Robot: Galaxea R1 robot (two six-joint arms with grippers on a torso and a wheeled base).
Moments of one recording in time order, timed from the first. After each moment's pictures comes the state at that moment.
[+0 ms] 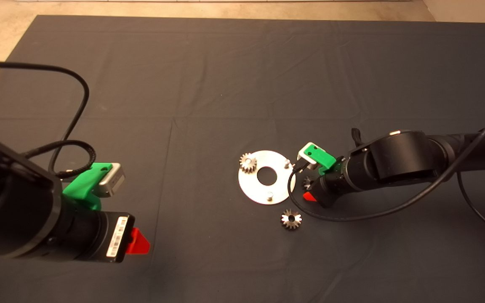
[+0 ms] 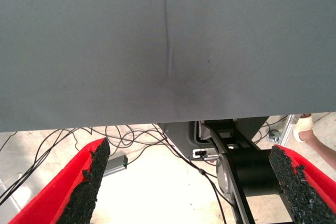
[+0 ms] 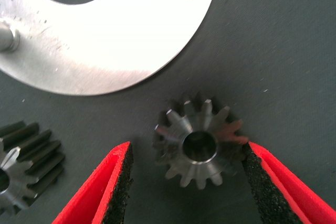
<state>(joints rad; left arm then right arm) -0.63 2.19 -0.35 0.06 1.50 -1.81 0.16 2.45 -0.80 -0.72 -1.44 0.96</state>
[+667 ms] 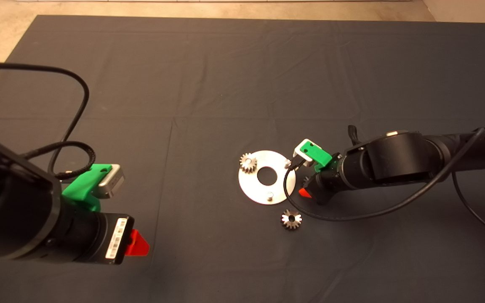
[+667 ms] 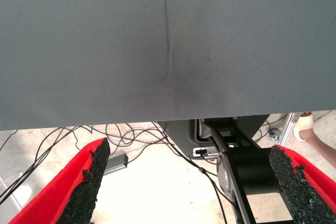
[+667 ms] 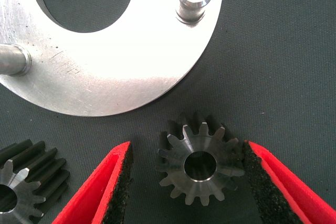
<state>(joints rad) -0.63 2.19 -0.34 0.06 1.50 -1.81 0.16 2.47 -0.81 -0.75 -1.45 0.96</state>
